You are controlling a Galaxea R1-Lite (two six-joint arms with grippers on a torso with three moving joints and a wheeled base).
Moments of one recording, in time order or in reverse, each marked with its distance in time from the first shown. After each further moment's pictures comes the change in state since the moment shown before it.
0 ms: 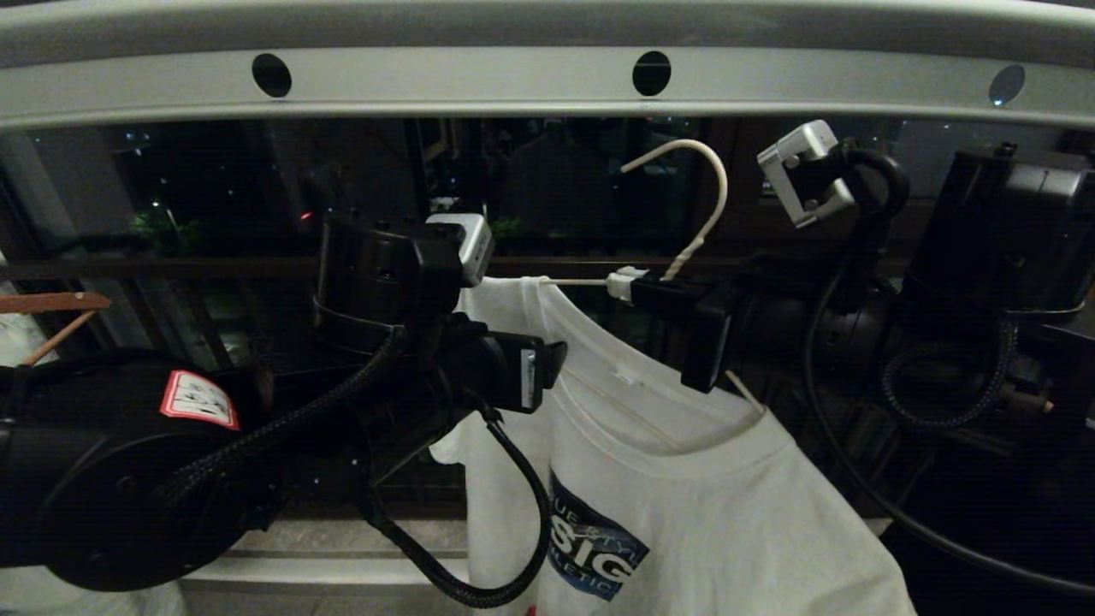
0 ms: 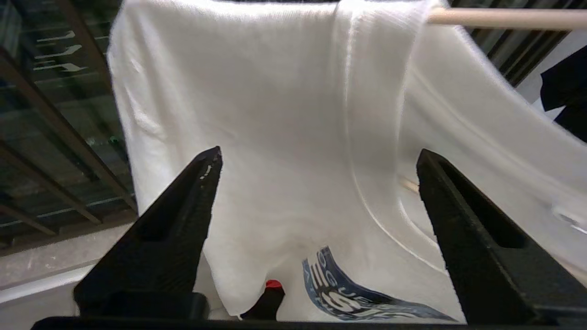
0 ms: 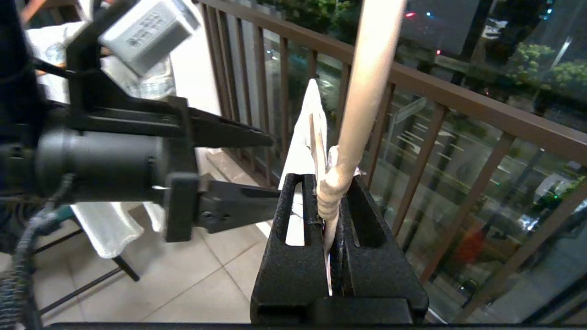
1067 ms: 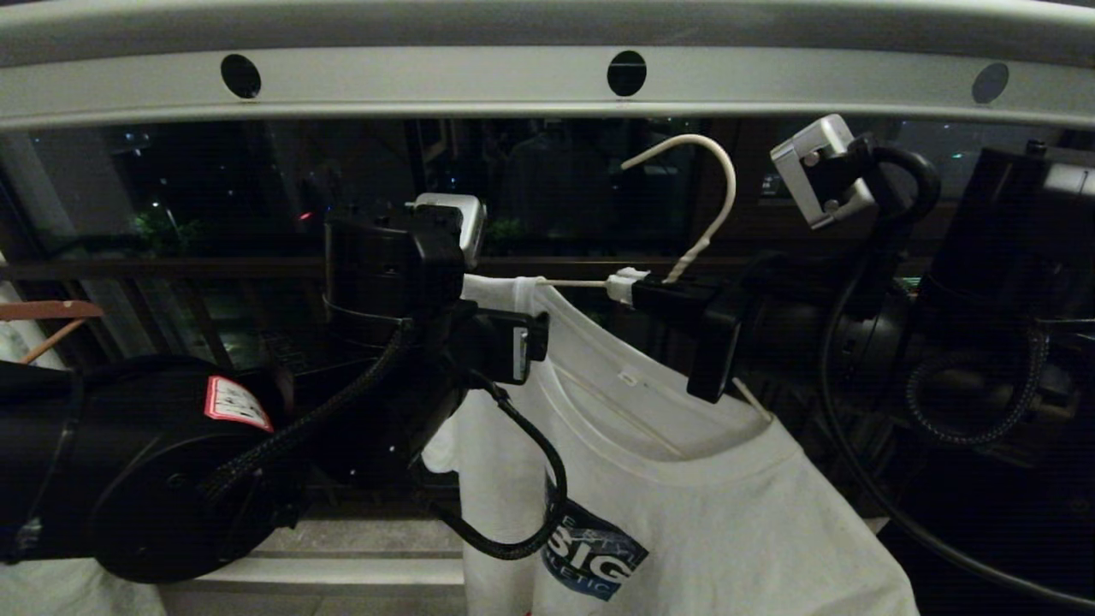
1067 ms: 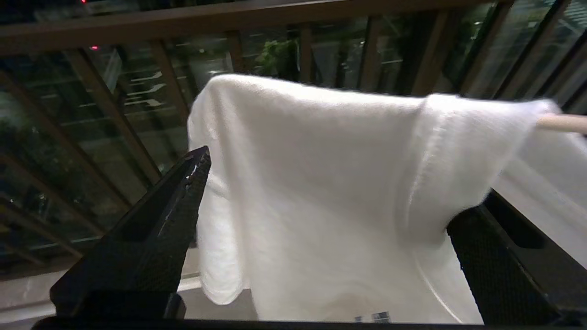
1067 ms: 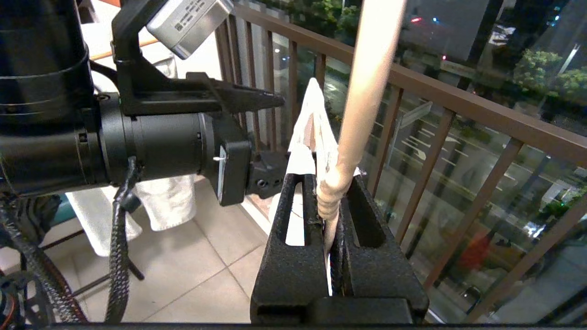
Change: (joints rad) left arm 0.014 0.035 0.003 -0.138 0.182 0.116; right arm 0.023 -0.022 0.016 -0.001 0.000 -0.003
